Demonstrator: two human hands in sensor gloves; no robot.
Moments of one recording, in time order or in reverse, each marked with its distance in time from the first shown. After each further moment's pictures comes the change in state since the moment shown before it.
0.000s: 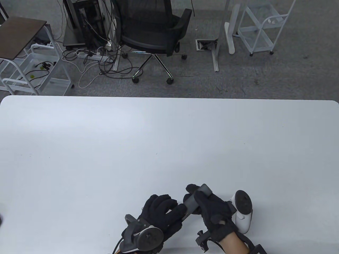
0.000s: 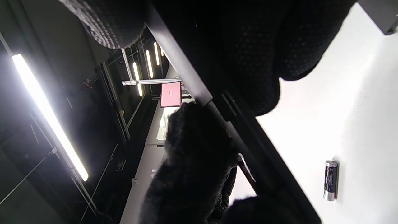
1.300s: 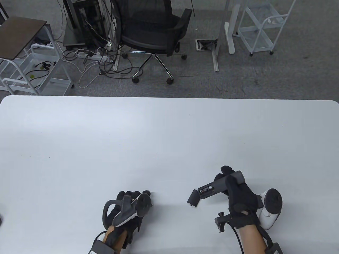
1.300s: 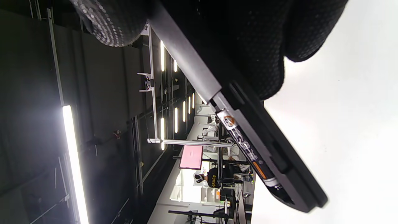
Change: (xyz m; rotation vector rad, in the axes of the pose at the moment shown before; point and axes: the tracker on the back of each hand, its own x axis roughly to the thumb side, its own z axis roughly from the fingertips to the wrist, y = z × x) left_hand -0.097 -0.033 -0.012 -0.441 0.454 -0.365; right_hand 0.025 -0.076 0.003 -0.333 -0.178 0.052
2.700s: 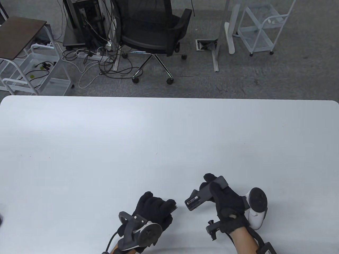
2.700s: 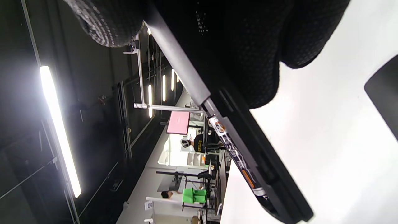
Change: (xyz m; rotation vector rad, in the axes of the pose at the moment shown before) left_hand 0.053 0.047 0.063 0.502 -0.374 0.217; right_hand -0.015 0.038 0.009 0.191 0.059 0.064
